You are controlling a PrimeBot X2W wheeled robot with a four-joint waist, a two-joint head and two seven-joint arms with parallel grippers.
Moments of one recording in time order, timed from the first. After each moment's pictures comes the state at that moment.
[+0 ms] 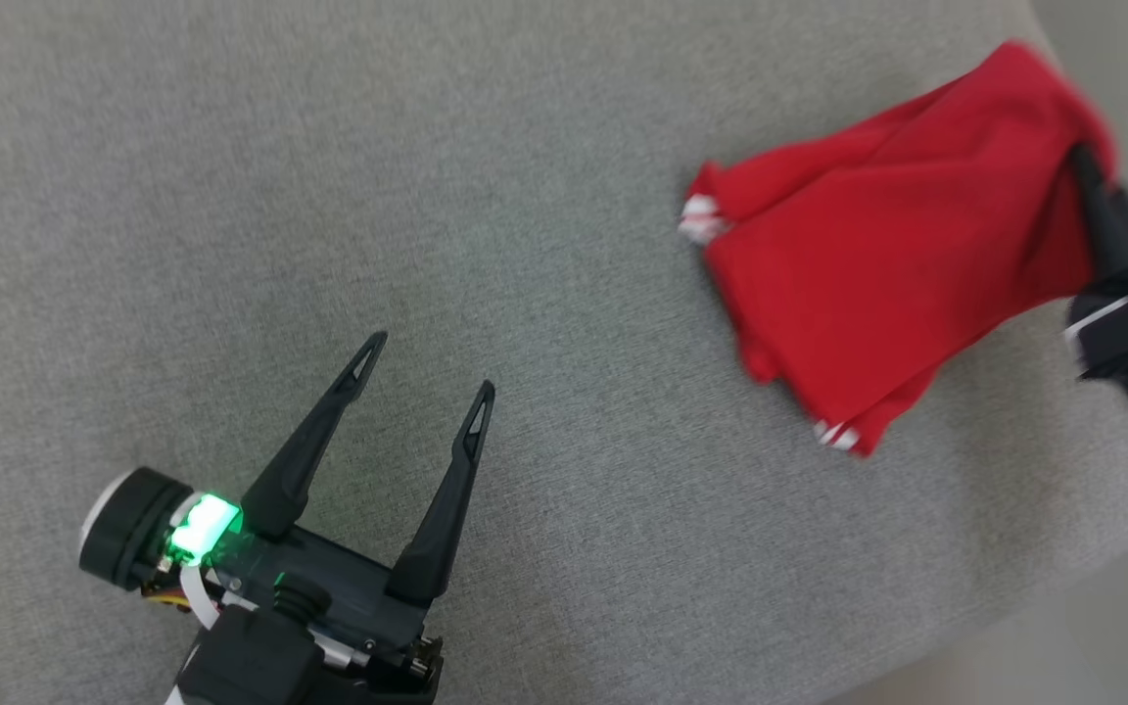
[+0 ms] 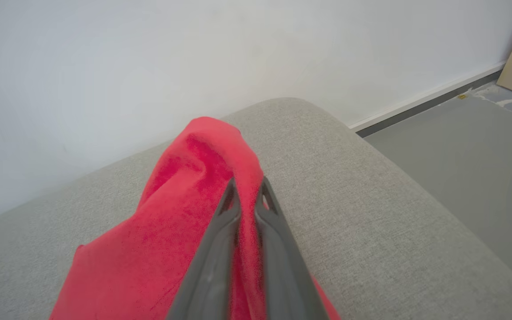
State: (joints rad) left arm -0.21 0.22 -0.32 -0.30 -0.02 -0.13 -0.23; right arm -0.78 -0.69 0.61 0.54 1.26 0.13 -0.26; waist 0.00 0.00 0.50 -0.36
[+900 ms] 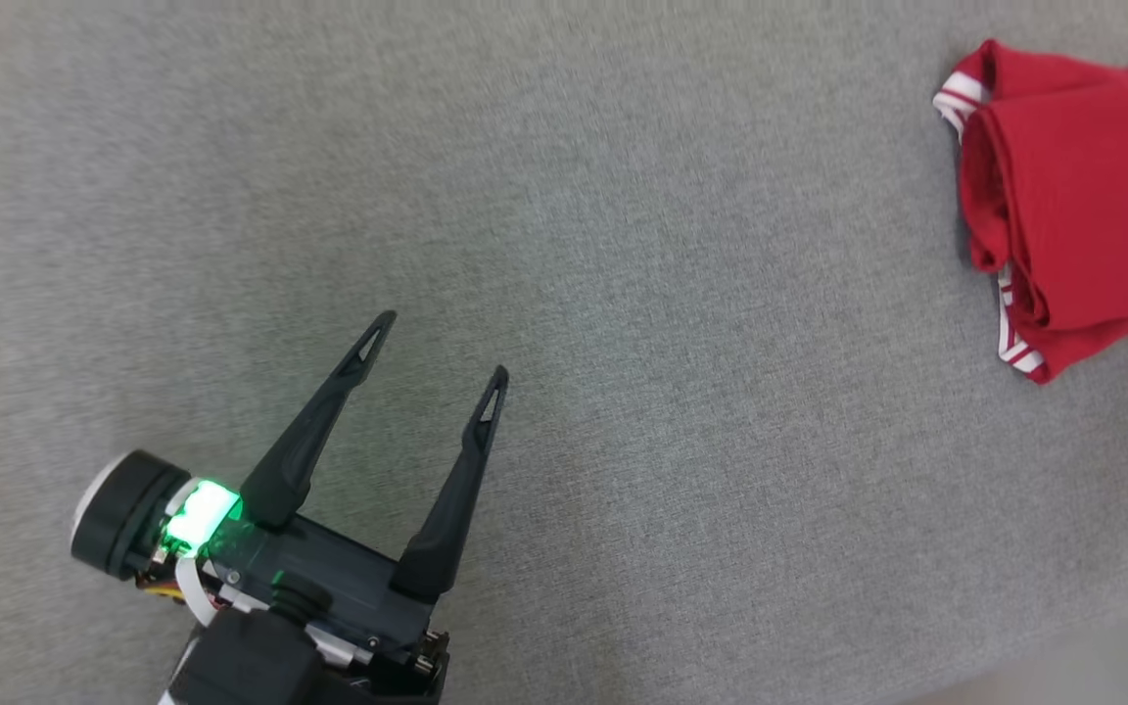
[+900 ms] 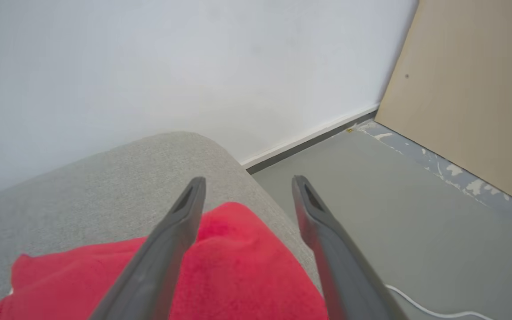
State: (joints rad) left arm -0.24 0.25 -0.35 -0.36 -0.04 -0.10 -0.19; right arm -0.91 -0.72 0.38 0.94 1.09 0.13 -0.26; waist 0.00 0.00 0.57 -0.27
